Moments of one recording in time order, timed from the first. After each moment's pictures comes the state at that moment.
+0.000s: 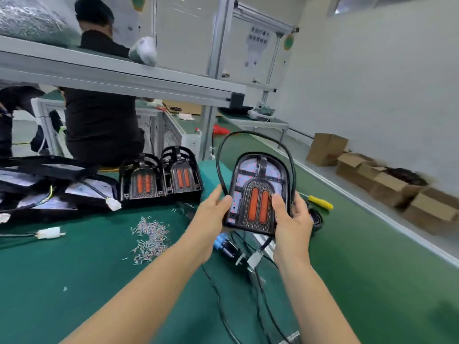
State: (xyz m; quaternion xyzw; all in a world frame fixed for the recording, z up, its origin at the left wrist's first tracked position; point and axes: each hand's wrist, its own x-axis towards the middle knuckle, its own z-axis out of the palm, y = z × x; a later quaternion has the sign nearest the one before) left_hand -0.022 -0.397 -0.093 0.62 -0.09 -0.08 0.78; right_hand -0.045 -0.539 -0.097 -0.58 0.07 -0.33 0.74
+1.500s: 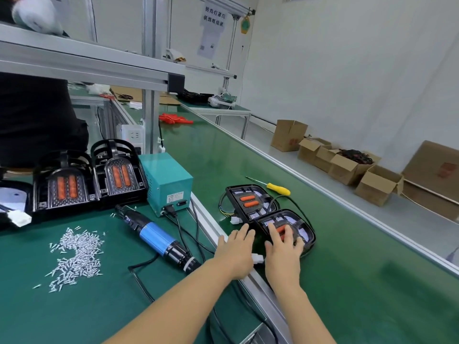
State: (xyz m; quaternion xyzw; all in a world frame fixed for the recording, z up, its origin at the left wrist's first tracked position) left_hand -0.011 -0.550 -0.164 0.92 -0.33 -0.14 0.15; right_hand -0.058 -0.662 -0.181 -0.94 0.28 -0.11 0.16
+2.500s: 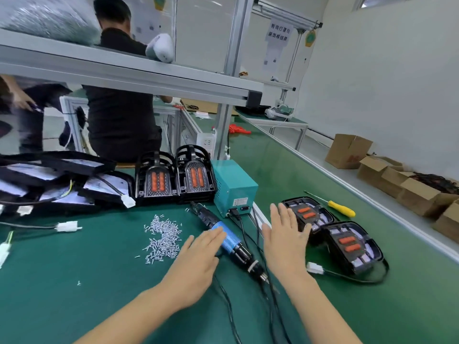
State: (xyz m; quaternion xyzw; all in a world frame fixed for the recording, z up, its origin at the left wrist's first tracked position) left_hand -0.049 -0.347 -0.159 0.95 -0.22 0.02 0.24; right_hand -0.022 -0.543 -0.136 -0.99 0.09 -0.13 0.06
